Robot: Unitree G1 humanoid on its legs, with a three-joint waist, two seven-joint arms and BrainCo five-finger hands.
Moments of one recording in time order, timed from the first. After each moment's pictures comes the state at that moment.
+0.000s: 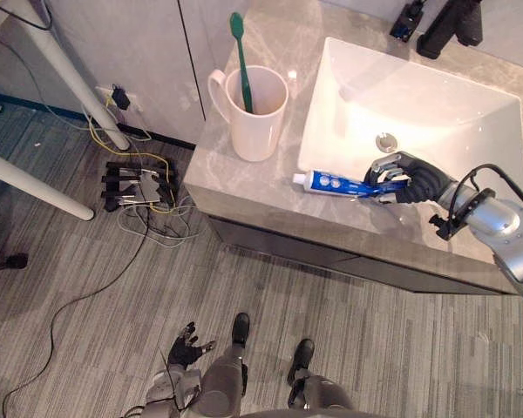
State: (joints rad) left arm 0.08 0.15 -0.01 0.90 -0.22 -0.20 -0.02; right arm -0.51 -1.05 0.38 0.14 0.25 -0.21 0.30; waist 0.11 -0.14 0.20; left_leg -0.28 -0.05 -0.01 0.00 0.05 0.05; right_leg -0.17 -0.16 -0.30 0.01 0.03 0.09
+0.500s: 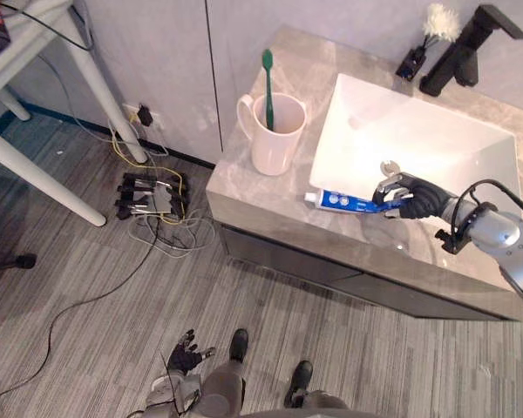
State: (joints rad) left arm 0.16 0.13 0.07 0.75 -0.30 -0.16 0.00; right arm -0.40 -1.04 0.31 0.13 0.20 -0.17 0.32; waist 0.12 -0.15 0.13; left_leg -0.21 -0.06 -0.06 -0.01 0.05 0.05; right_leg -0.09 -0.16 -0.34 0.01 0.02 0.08
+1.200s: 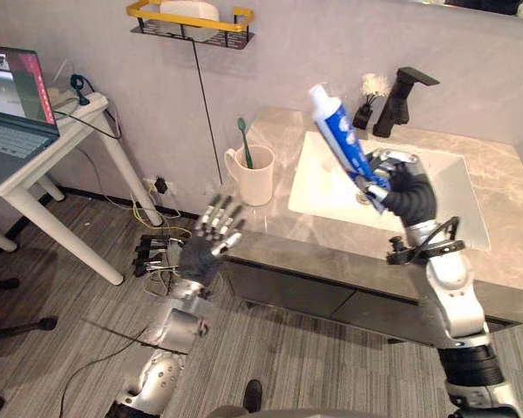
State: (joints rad) left arm 0.10 0.34 -0.28 -0.30 -0.99 -0.09 -0.10; right arm -0.20 -0.35 0.03 -0.22 0.31 -0.19 0.11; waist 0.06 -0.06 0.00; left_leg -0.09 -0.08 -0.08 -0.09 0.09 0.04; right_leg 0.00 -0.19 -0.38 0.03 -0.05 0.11
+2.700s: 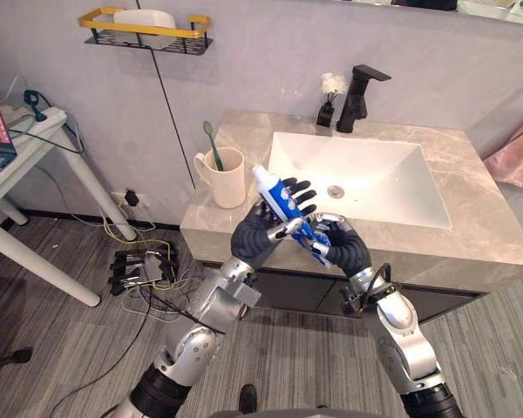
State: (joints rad) left arm -0.11 0.26 -0.44 -0.32 -0.96 -0.05 -0.11; right arm 0.01 -0.18 0.22 -0.21 0.30 -0.12 0.22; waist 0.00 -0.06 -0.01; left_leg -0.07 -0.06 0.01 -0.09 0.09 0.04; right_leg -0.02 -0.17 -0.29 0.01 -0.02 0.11
